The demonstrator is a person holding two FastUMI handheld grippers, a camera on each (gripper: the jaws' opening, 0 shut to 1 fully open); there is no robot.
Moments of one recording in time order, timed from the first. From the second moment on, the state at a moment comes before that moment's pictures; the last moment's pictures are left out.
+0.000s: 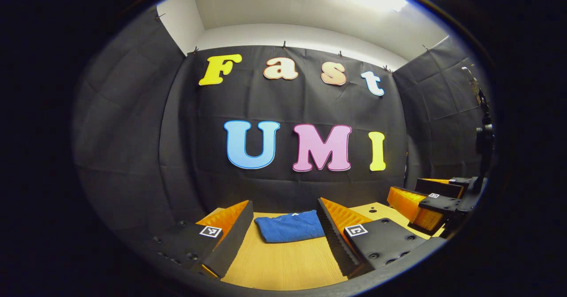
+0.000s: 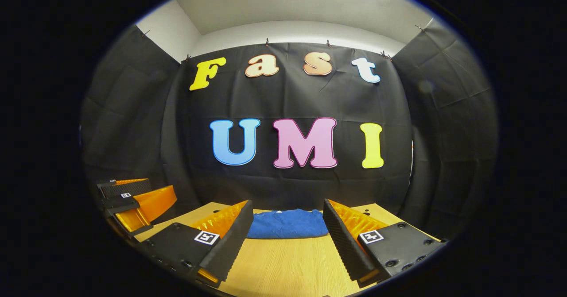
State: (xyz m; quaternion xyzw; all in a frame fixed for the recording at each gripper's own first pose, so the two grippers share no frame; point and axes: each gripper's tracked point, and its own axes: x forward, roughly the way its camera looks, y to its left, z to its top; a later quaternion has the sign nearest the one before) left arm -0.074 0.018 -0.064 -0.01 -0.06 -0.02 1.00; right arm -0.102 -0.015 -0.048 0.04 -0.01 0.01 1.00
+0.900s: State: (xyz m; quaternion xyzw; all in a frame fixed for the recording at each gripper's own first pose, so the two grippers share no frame) left arm -0.081 0.022 -0.049 -0.01 -0.05 0.01 1.00; right arm -0.088 0.002 -0.040 0.04 0.01 0.06 1.00
